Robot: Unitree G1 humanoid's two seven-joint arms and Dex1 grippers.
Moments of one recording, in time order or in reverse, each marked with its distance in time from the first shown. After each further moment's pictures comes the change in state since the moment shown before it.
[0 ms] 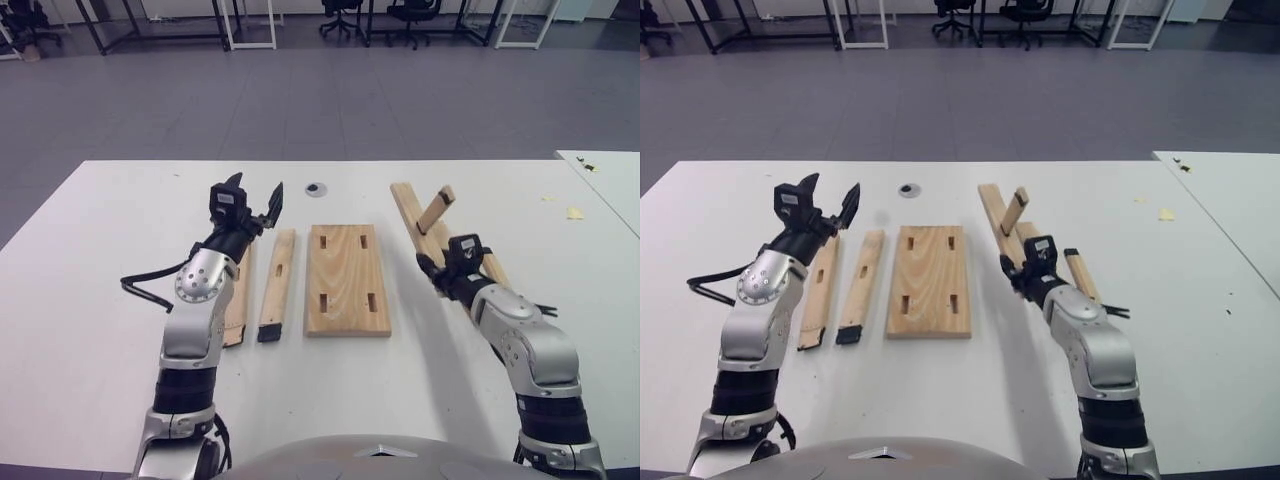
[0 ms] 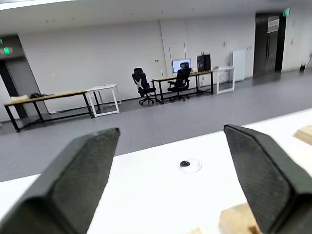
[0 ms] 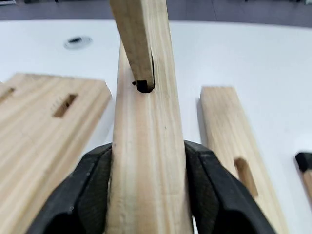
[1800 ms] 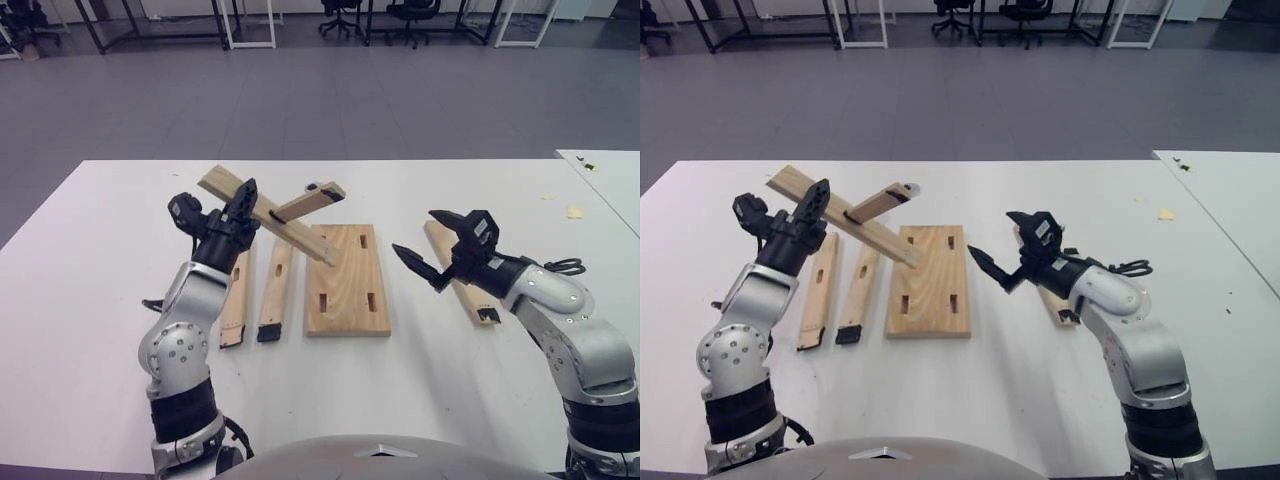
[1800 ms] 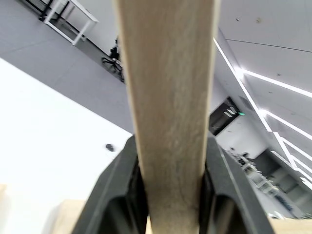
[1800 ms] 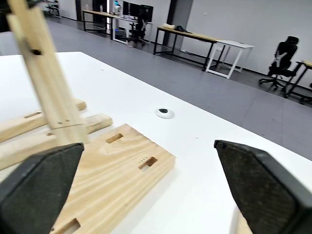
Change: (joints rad) left arm 0.167 -0.123 0.204 -0.301 -0.674 0.315 0.305; right arm 0.053 -0.226 -0.031 -0.166 0.070 -0.165 0.314
